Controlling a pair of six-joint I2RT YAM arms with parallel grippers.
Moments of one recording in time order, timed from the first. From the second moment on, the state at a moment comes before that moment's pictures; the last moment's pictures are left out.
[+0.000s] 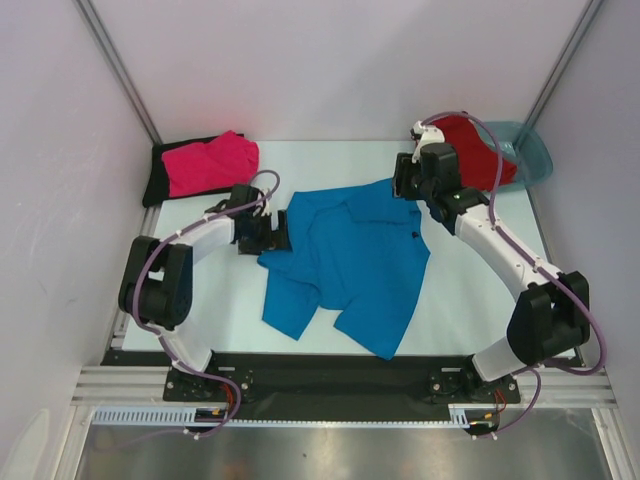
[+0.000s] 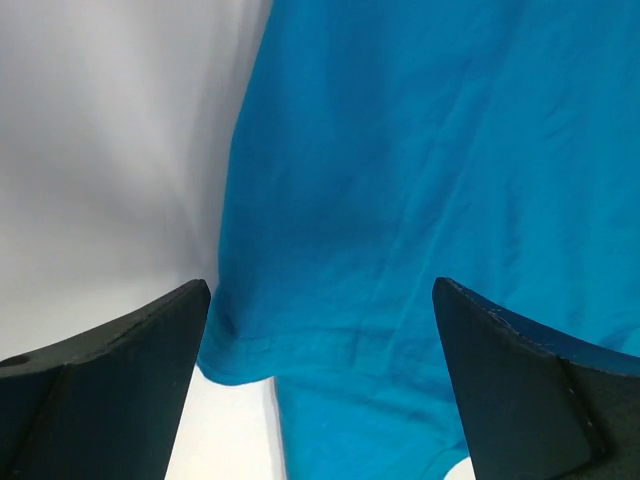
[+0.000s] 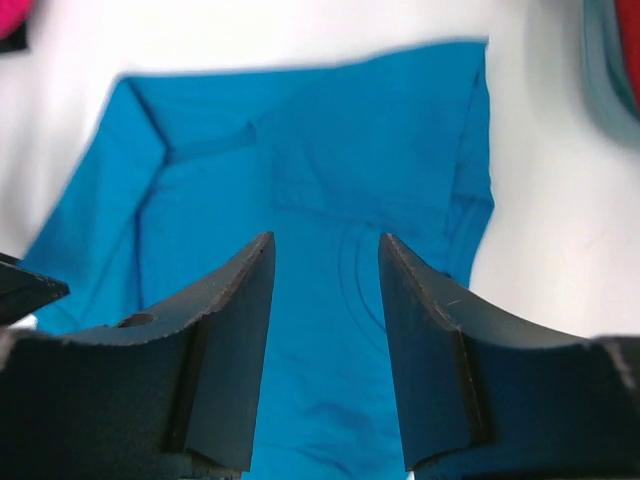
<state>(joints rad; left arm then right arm) -0.25 1.72 1.08 -0.40 0.21 -0.30 0.36 1.51 1.29 -0.24 0.07 0.23</state>
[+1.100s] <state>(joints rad) -0.25 1.72 1.05 -0.39 0.12 -0.28 0.37 1.46 1.21 -0.29 0.05 0.23</state>
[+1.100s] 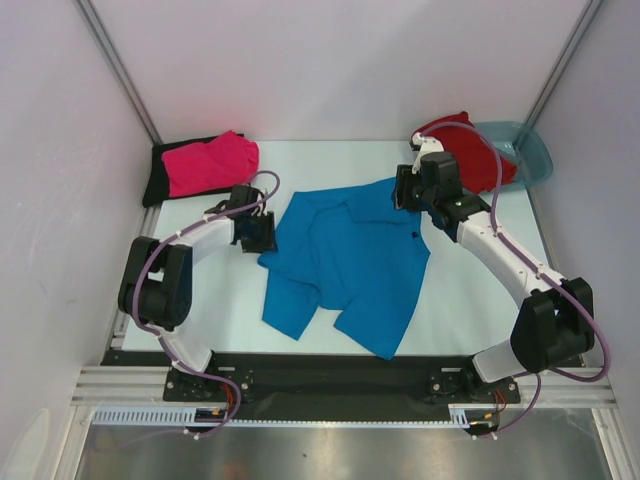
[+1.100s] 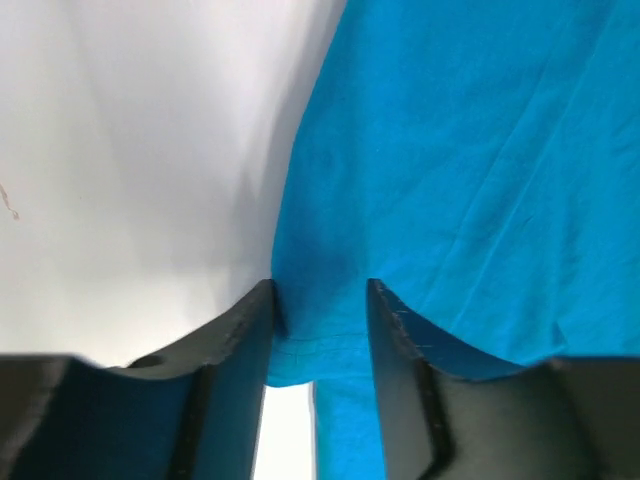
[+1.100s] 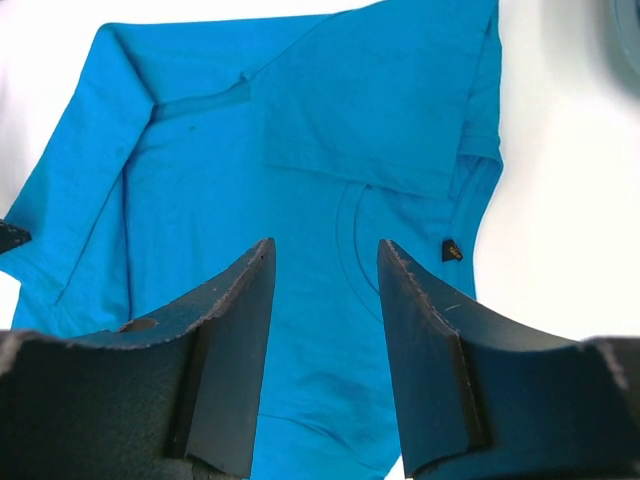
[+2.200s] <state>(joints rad) -0.21 2.07 1.86 -0.78 -0.33 -0.05 0.37 1.44 1.18 -0.33 0.05 0.21</state>
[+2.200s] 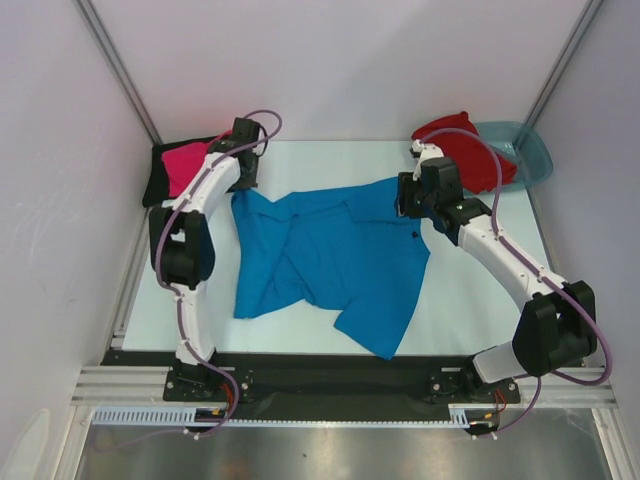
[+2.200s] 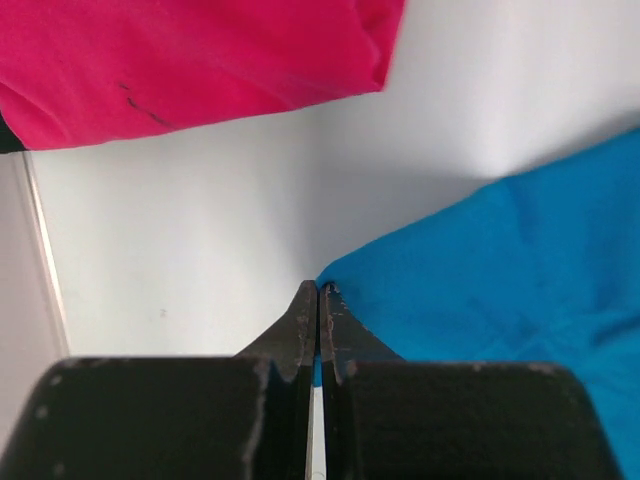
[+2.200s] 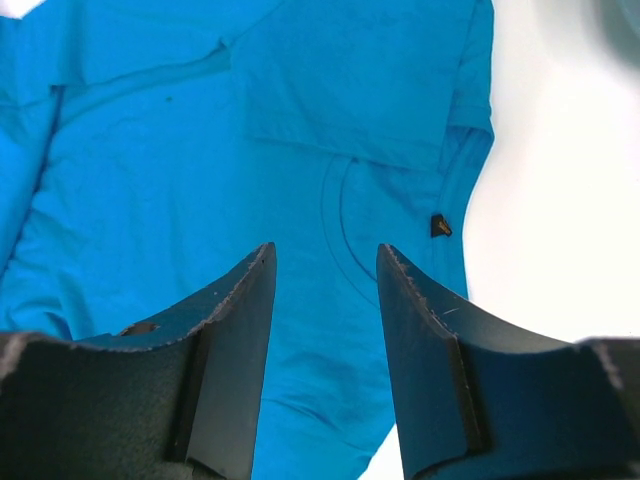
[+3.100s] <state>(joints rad) -0.03 2.13 1.84 -0.85 -0.21 -0.02 0.40 1.44 1.06 -0.37 -0.05 0.26</state>
